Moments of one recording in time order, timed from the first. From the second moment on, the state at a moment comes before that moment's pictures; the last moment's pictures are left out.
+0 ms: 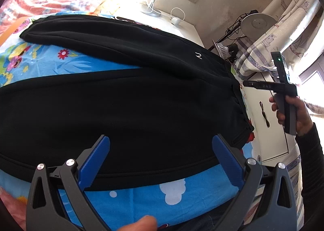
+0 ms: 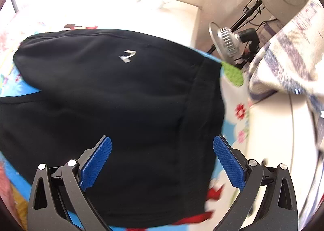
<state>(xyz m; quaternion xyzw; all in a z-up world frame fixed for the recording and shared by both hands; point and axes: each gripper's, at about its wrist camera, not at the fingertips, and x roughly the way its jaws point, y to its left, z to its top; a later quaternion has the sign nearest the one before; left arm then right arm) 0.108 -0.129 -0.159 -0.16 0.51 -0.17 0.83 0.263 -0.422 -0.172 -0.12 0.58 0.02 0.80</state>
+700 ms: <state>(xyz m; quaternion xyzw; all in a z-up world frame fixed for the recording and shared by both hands) 0.109 -0.033 -0.198 -0.25 0.54 0.01 0.81 0.436 -0.463 -0.257 -0.11 0.66 0.15 0.73</state>
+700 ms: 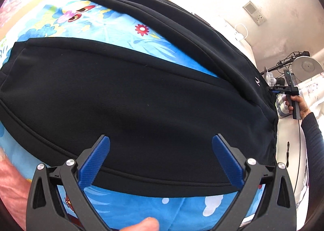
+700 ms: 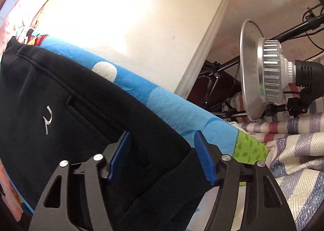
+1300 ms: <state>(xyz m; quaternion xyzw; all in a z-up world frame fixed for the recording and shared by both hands) 0.202 -0.078 -0.159 -0.33 0.46 -0.16 0.81 0.142 -0.400 -0.124 -0.16 0.45 0.18 0.86</state>
